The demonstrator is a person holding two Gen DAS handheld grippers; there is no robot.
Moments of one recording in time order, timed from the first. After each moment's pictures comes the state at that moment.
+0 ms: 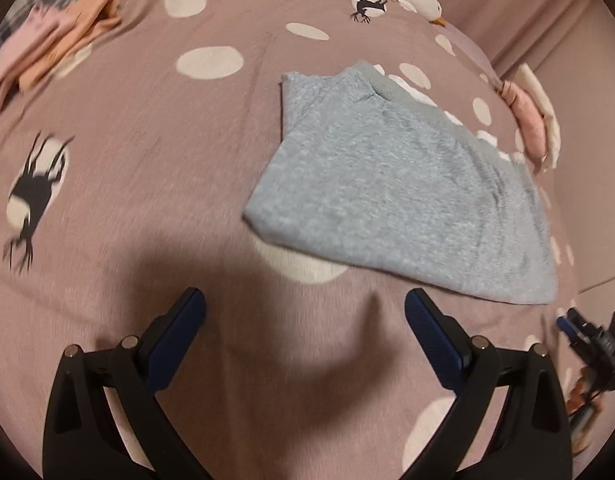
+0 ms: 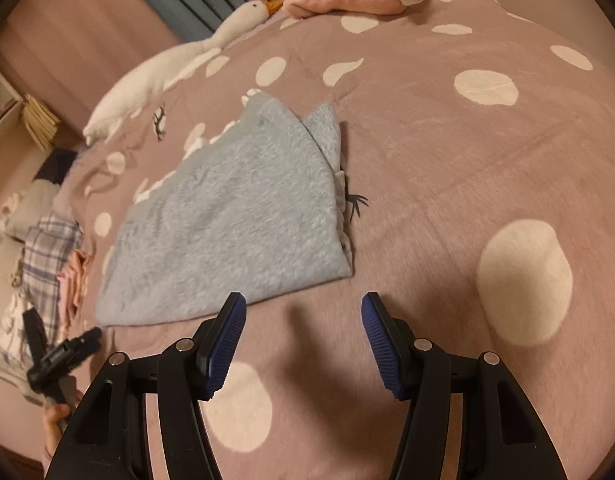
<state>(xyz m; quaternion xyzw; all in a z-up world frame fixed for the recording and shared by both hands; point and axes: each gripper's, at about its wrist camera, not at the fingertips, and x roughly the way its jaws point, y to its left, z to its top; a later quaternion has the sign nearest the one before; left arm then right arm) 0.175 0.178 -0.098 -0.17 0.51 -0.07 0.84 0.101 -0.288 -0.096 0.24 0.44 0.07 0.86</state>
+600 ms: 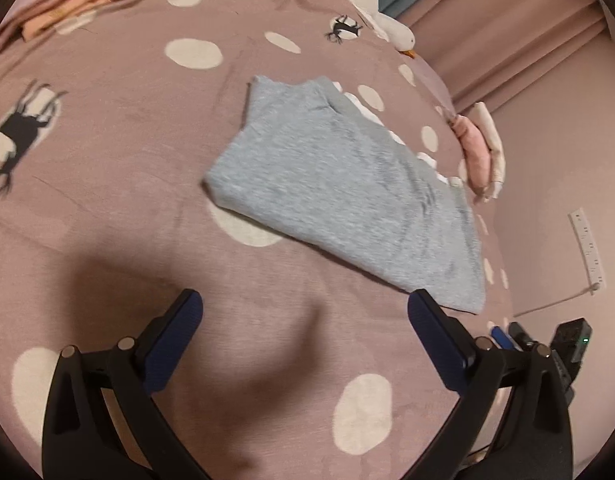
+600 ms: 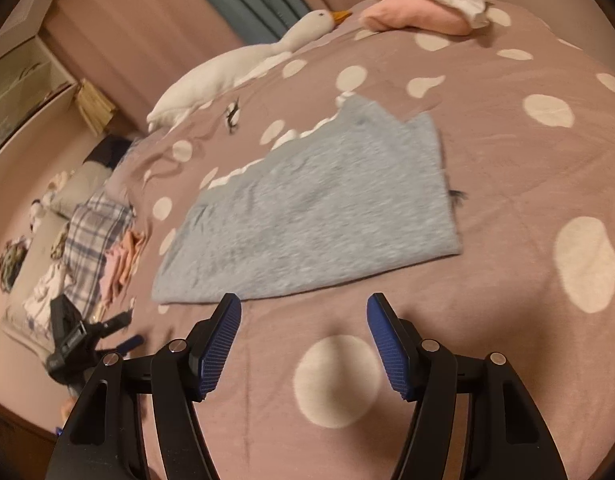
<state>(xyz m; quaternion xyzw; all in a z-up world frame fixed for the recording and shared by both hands) 0.146 0.173 -0.086 -0.28 0.47 -0.14 0.83 0.096 -0.226 -0.078 0.23 0.40 0.15 0.87</state>
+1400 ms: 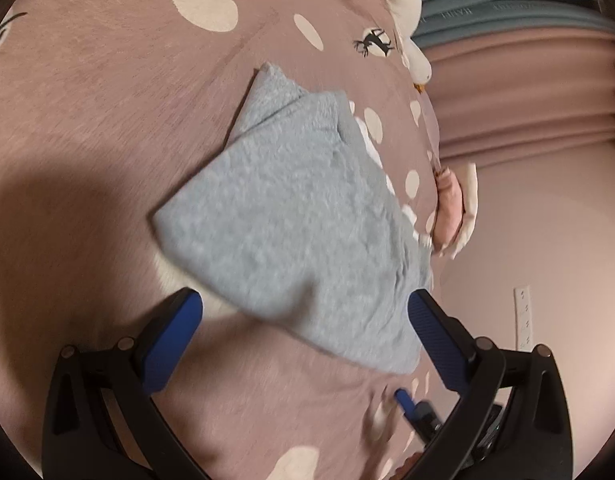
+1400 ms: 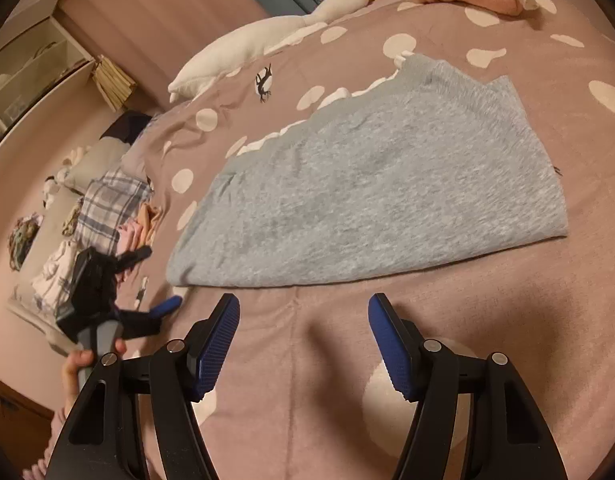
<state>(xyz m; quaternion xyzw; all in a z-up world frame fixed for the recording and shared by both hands) 0.207 0.188 -0.110 -0.45 0.47 -0.16 0.75 0.109 -0.181 -0.098 0.23 0.41 0.20 0.86</state>
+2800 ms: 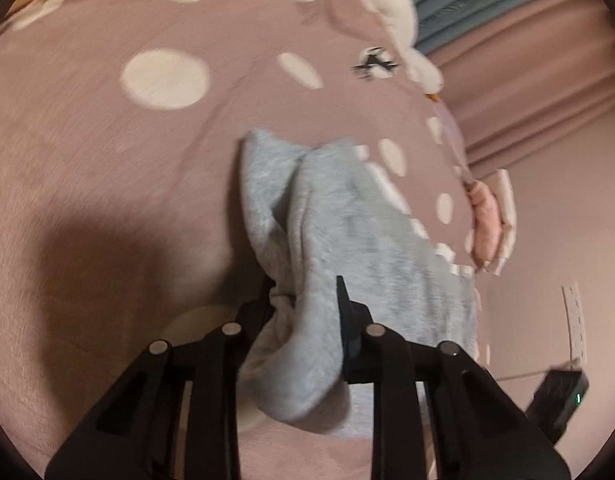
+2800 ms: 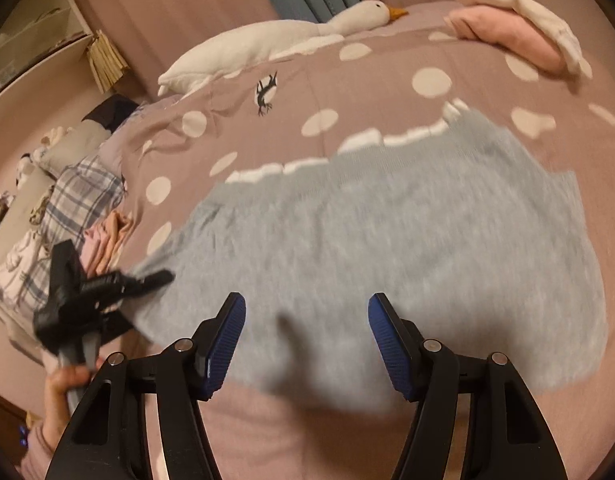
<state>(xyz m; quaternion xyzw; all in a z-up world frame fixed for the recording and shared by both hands) 0.253 0.181 -0.094 -0.35 0.44 -0.12 0.82 0.189 -0.136 -0.070 0.14 0.40 0.17 0.89</state>
